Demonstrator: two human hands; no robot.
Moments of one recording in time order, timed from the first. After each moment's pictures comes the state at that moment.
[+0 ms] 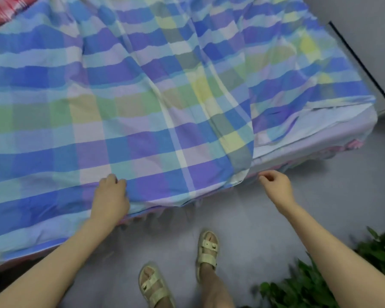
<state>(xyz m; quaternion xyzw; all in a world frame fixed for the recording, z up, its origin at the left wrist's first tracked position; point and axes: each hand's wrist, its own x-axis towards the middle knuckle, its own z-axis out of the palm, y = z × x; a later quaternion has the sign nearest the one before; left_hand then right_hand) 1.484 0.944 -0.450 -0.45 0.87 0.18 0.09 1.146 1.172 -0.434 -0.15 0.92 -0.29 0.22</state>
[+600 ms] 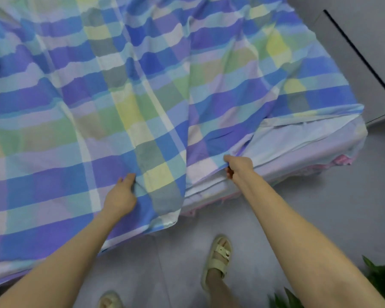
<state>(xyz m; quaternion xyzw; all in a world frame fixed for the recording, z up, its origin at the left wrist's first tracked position) 1.199 0.983 -0.487 -0.51 0.79 0.31 0.15 0.914 1.109 -0.479 0.13 0.79 -0.47 0.37</state>
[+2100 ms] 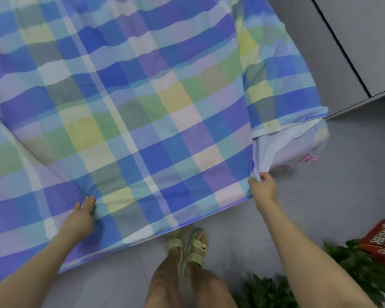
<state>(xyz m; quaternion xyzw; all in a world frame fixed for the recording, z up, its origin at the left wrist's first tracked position) 1.186 0.970 -0.494 -0.51 0.73 0.26 0.37 0.792 1.235 -0.479 0.12 0.89 -0.33 0.29</state>
